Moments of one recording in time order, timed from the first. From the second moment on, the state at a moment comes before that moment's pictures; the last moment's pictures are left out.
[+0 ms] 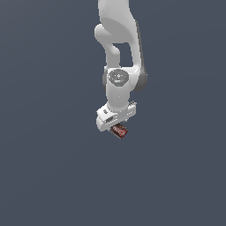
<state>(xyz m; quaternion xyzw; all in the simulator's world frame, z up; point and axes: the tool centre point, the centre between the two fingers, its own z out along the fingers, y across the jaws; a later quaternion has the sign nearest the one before) -0.017 0.021 0.105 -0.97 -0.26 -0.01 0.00</state>
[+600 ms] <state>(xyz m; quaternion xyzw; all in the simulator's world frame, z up) -0.032 0.032 0.073 -0.92 -0.40 0.00 0.00</state>
